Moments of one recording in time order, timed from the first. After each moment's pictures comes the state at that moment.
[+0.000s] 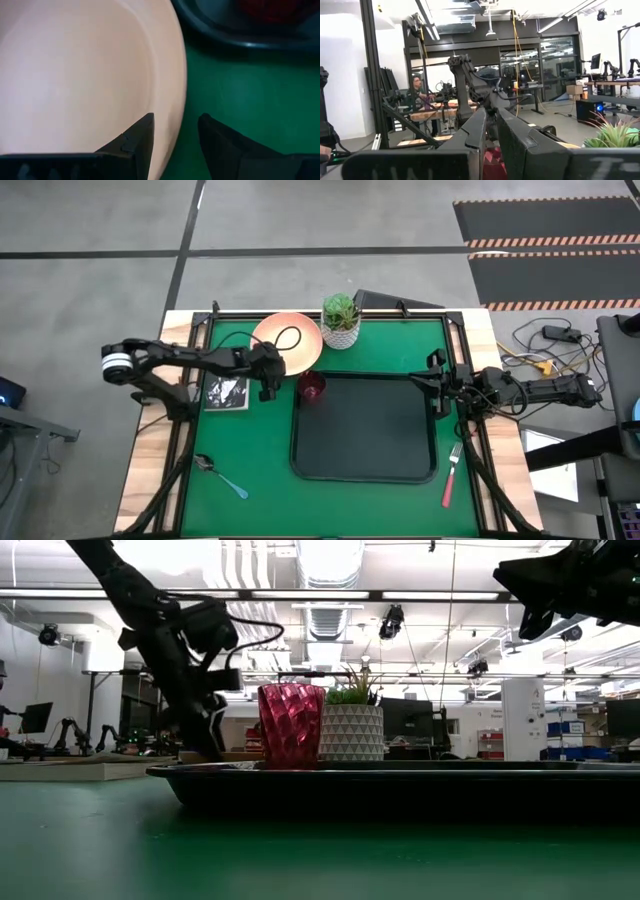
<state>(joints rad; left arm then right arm) 0.36 1.43 0.63 -0.18 -0.08 0.33 0.01 0.30 0.01 0.60 0.11 0.05</state>
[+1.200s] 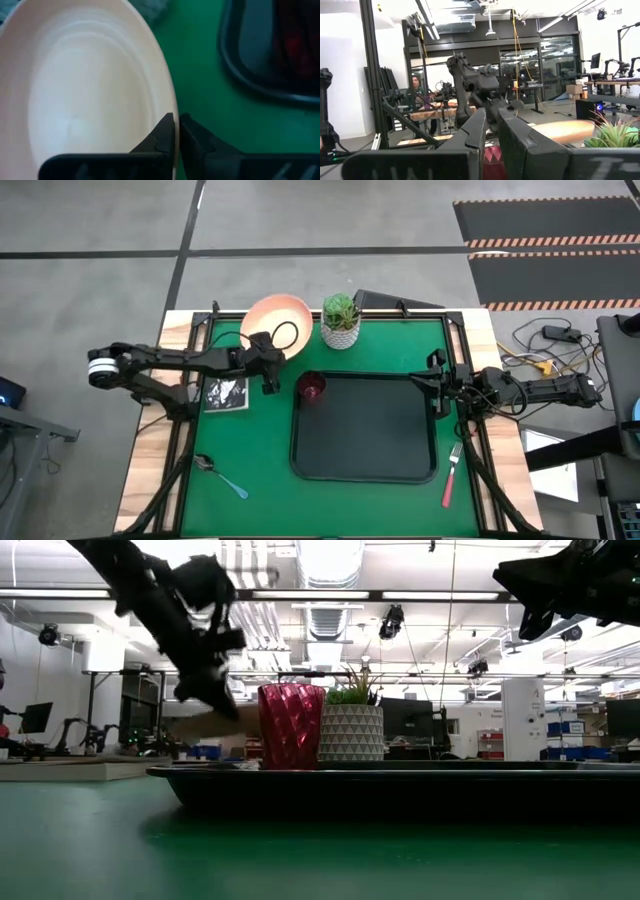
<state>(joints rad) 0.26 1.29 0.69 -0.21 -0.36 0.32 0.01 0.30 0.01 0.60 0.11 0.05</state>
